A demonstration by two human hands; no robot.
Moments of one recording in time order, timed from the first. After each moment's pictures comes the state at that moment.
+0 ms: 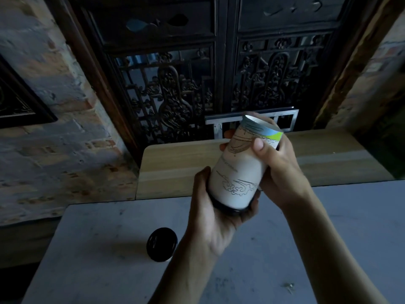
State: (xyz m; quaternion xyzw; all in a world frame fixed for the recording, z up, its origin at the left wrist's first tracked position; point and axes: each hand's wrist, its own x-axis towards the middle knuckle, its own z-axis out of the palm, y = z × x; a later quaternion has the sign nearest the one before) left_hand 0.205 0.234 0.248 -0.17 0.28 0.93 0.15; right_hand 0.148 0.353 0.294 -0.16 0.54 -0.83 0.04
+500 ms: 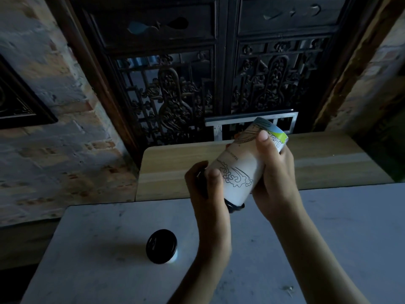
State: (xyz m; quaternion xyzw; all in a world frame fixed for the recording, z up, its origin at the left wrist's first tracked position) left_hand 0.207 0.249 0.243 -0.12 0.51 0.84 -0.16; right_hand 0.160 0.340 0.288 -0.04 0.48 -0.87 -0.03
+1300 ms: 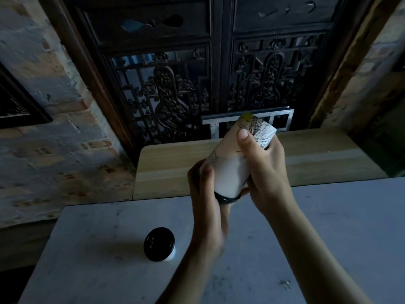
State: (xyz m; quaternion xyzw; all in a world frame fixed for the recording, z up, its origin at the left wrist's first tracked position) left_hand 0.206 0.246 0.242 -0.10 0.44 0.89 -0.03; right_hand 0.158 0.339 0.285 -0.08 0.58 -0.81 -0.05
